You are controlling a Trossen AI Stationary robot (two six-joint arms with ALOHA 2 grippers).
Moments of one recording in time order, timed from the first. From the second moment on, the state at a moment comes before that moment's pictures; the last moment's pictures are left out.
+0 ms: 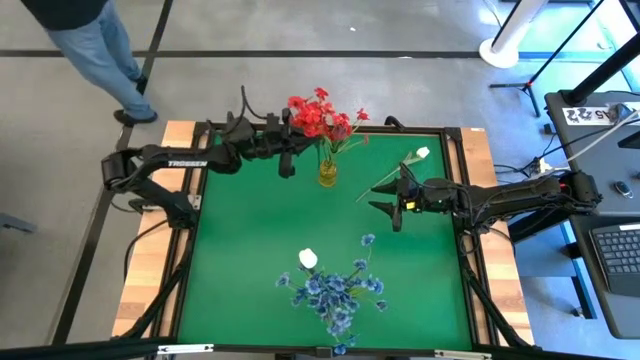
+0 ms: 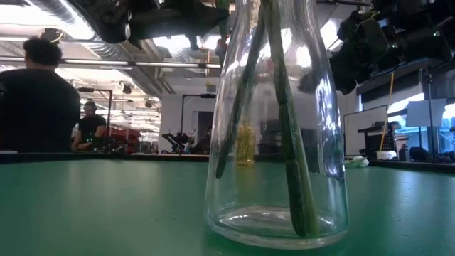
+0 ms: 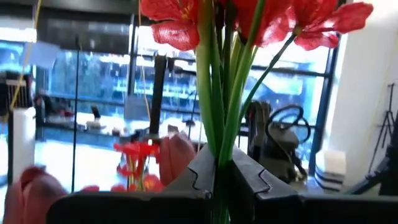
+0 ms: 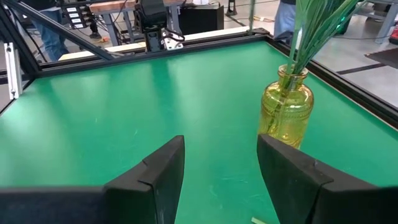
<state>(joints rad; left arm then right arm) 0.43 1.42 0.80 0.88 0.29 -0.18 -0.02 0.93 0.33 0.36 0.15 0.12</state>
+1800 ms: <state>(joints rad) 0.43 1.60 0.80 0.92 0.09 -0.10 -0.02 0.93 0.33 0.36 0.16 0.11</state>
